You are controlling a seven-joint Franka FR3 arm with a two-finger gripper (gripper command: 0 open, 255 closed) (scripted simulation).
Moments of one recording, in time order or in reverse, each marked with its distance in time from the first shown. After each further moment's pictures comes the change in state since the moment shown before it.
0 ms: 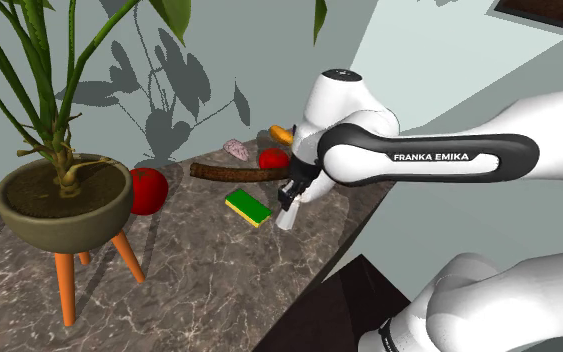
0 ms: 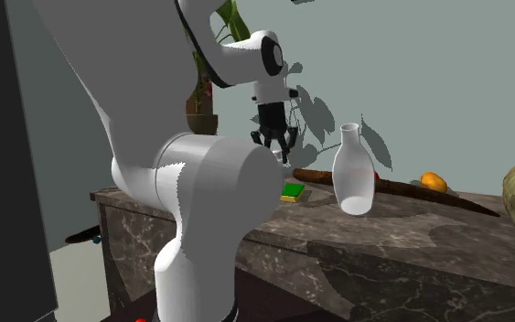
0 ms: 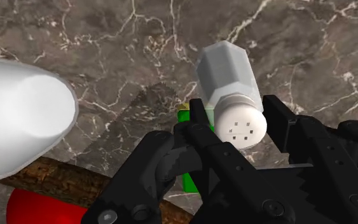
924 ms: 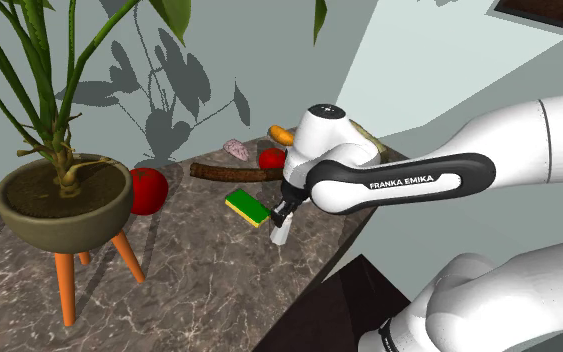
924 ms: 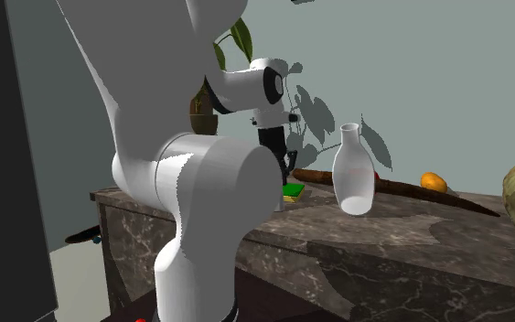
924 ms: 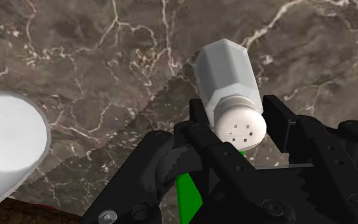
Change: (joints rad) arm -0.010 0.089 0.019 -0.106 -0.020 0.195 0.032
